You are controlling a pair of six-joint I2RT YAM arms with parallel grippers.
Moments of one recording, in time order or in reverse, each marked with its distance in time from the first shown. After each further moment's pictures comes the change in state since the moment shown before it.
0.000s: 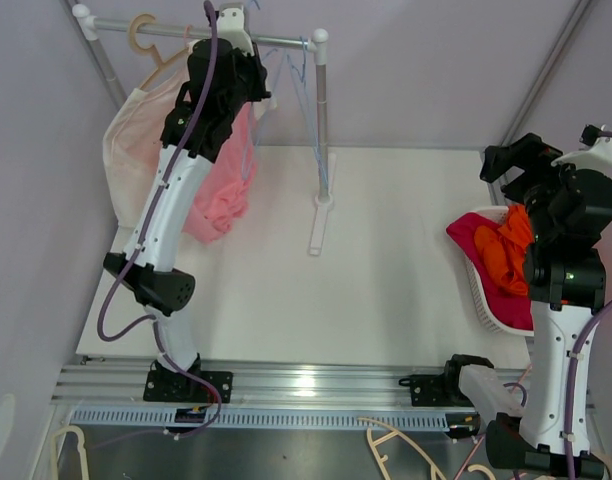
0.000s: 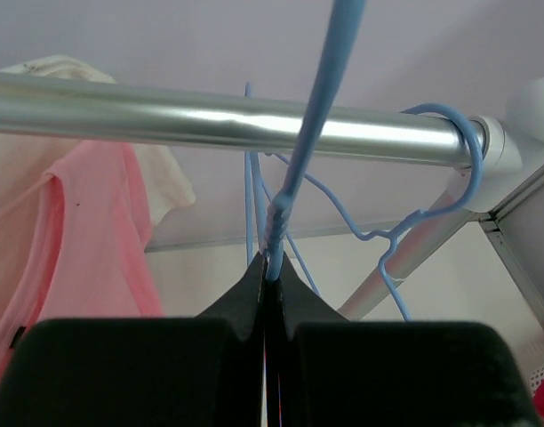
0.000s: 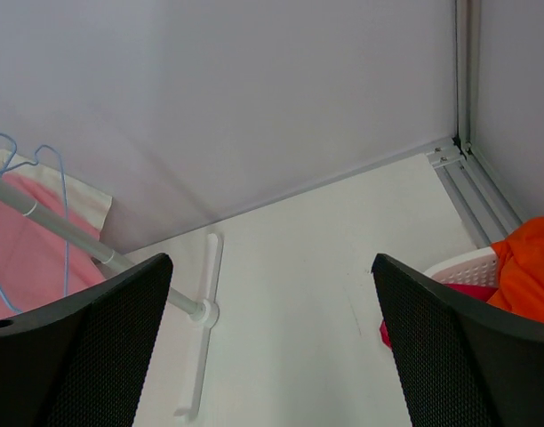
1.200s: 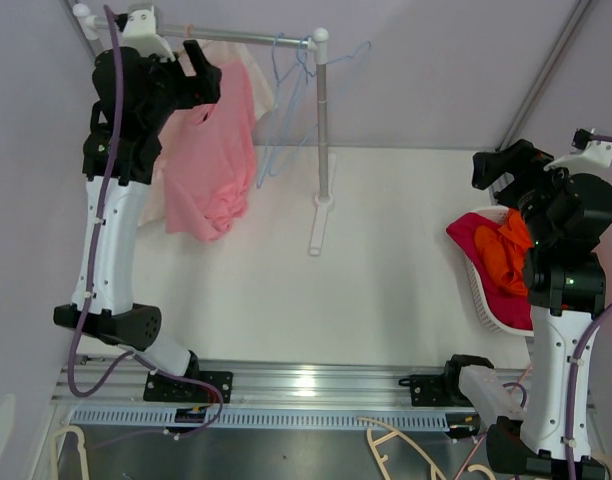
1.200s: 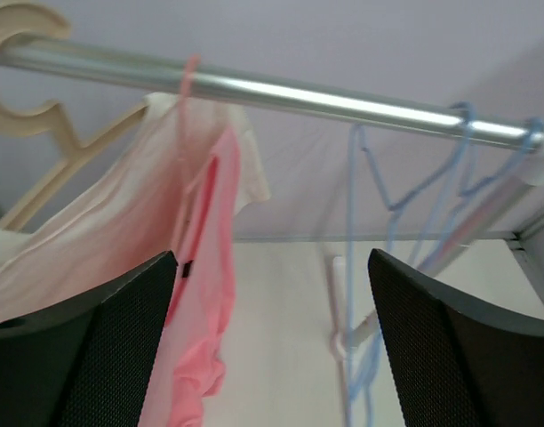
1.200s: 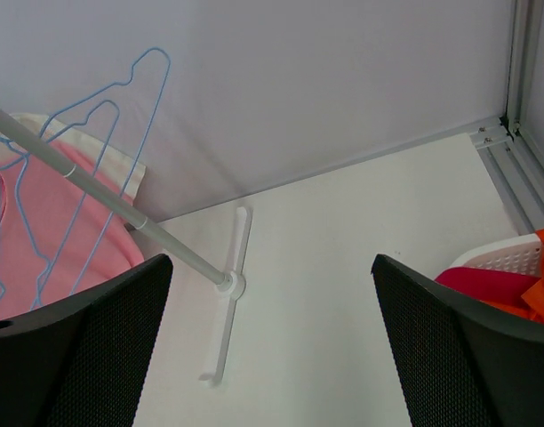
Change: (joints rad) left arm 0.196 -0.275 -0.183 -0.026 0.171 0.014; right arm 0.014 -0.019 -0.012 -0.030 -0.092 0.024
